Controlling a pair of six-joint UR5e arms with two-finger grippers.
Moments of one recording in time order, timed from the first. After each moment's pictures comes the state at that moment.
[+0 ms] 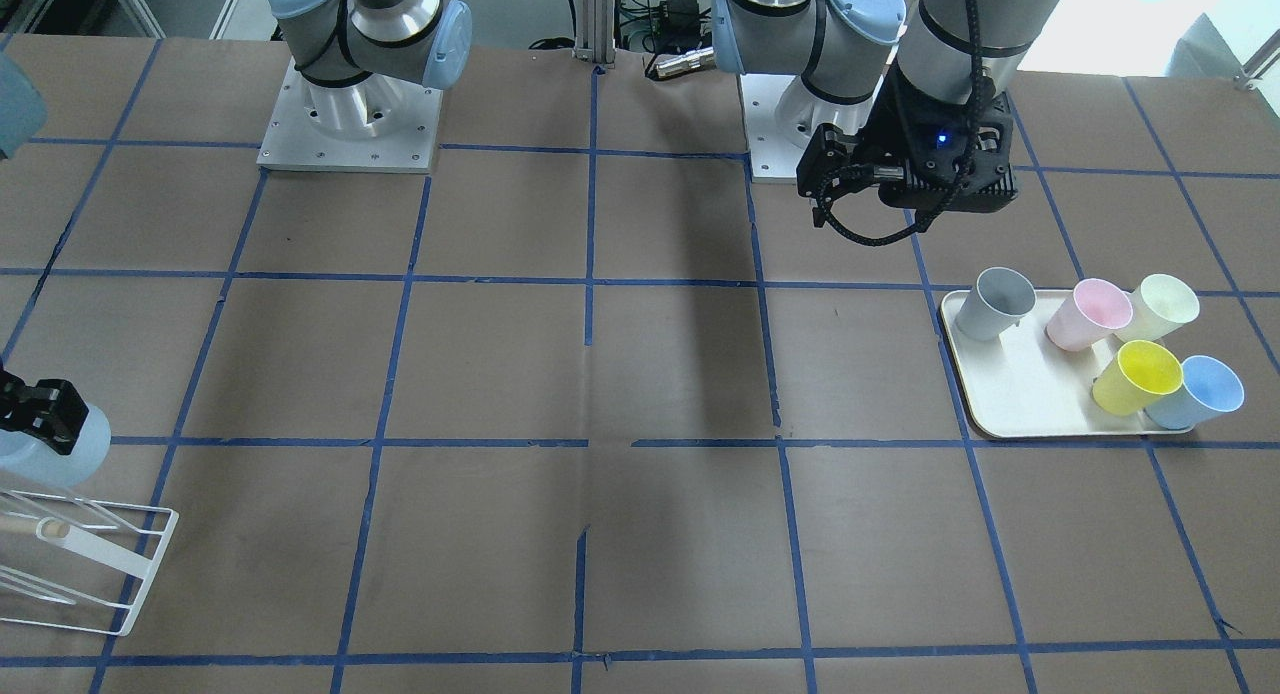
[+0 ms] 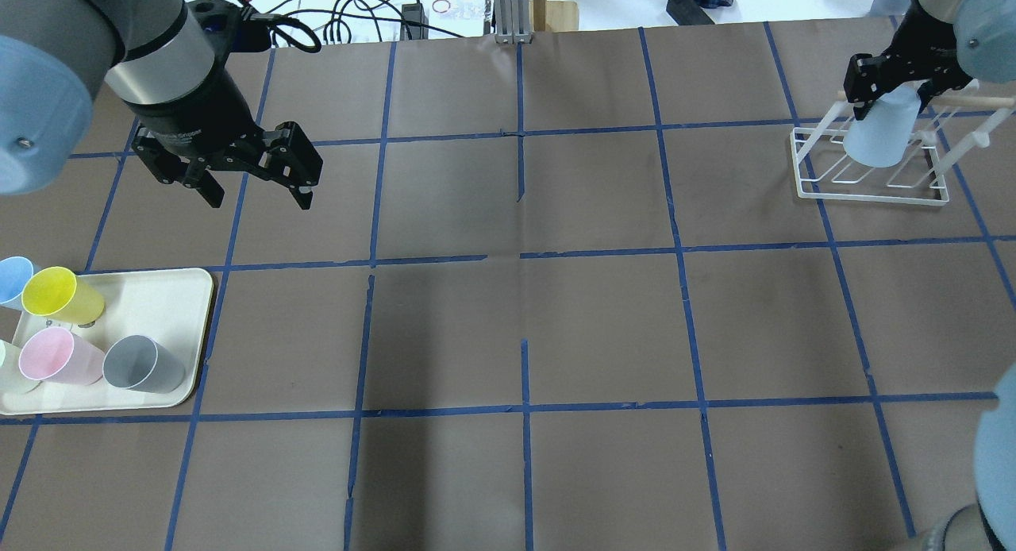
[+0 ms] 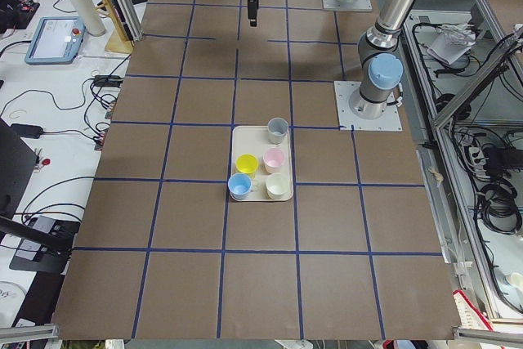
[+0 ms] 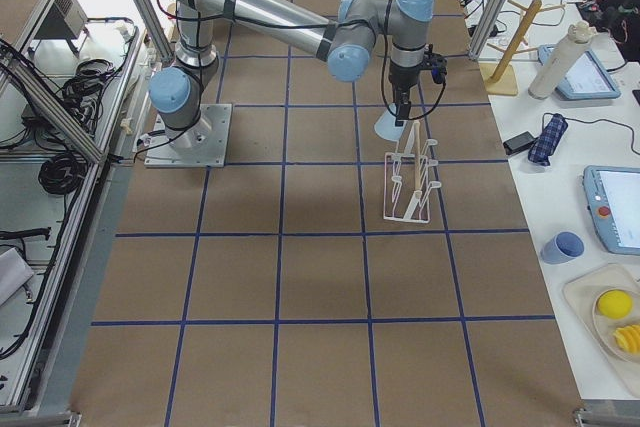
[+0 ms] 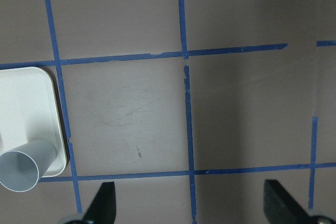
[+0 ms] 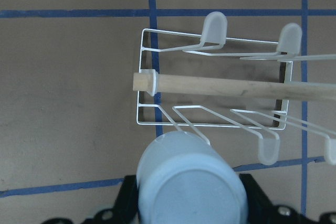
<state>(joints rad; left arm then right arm) -1.56 -1.54 -1.61 -1.61 1.60 0.06 1.25 -1.25 1.50 -1.93 -1.71 -0.29</state>
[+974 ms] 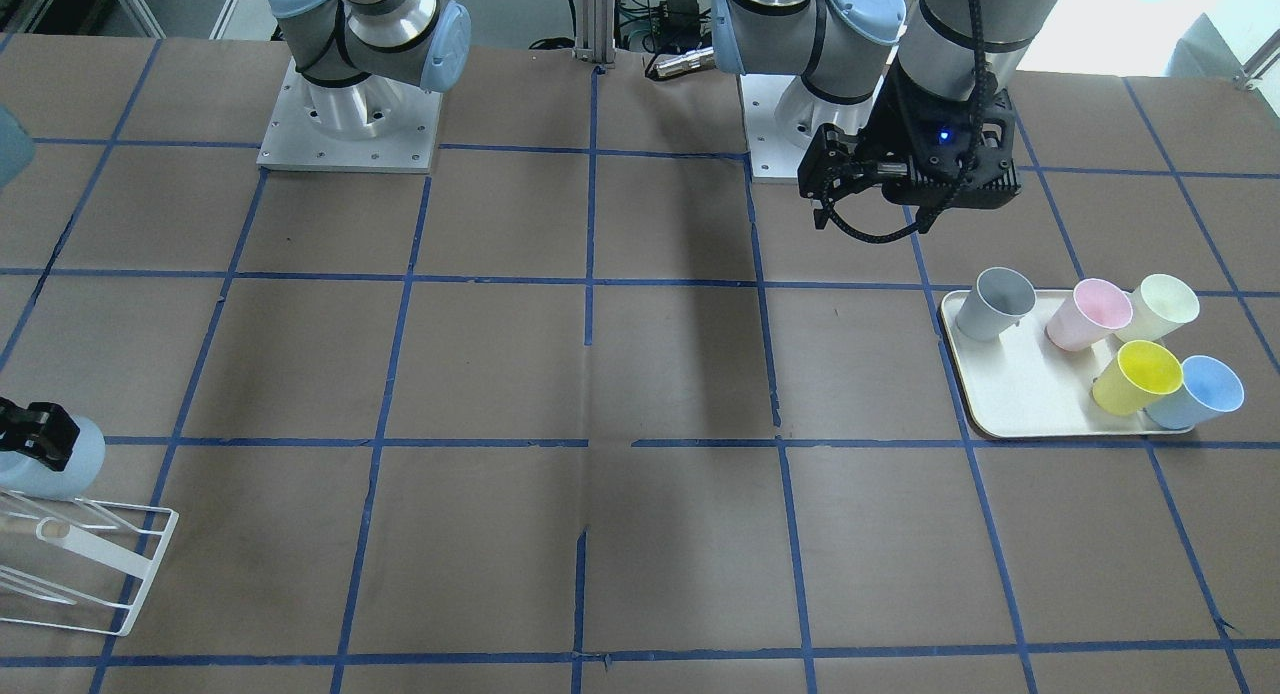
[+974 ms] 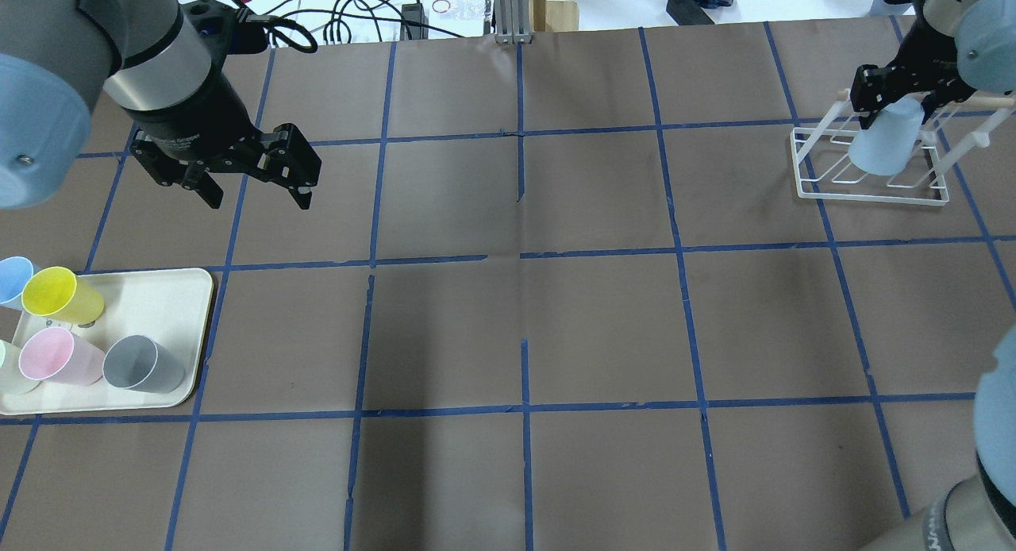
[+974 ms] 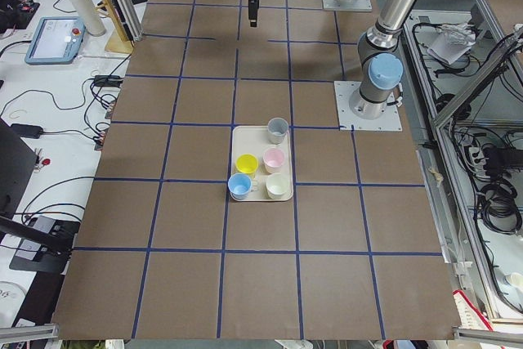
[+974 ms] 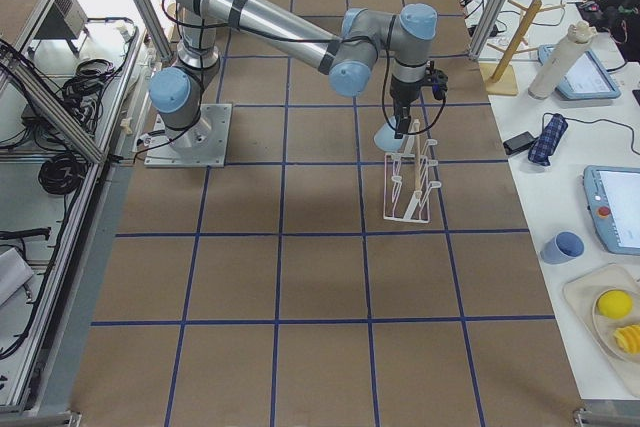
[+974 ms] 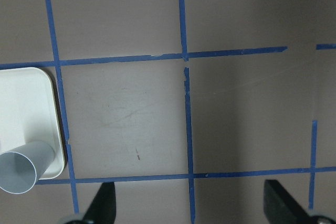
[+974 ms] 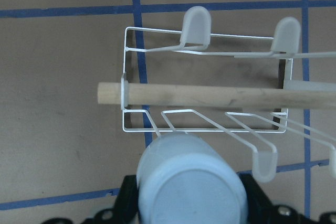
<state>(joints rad) -1.56 -1.53 -1.62 -1.58 1.60 0.05 1.23 -1.21 1.51 -1.96 -1.70 -0.29</state>
